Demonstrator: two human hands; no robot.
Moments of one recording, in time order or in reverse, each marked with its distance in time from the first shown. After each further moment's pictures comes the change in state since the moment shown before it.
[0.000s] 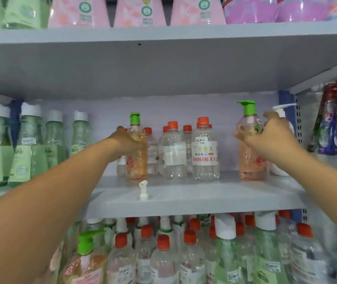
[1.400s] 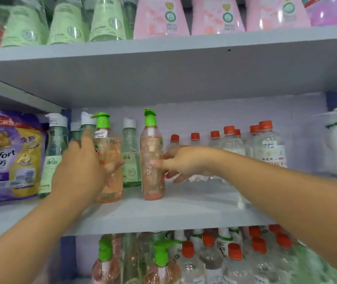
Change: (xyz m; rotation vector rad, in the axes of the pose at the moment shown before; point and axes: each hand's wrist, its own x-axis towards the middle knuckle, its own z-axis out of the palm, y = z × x) left_hand -0.059 -0.172 -0.126 0.384 0.612 0.172; right_hand -0.109 -0.243 0.170 0.147 -1.054 -0.210
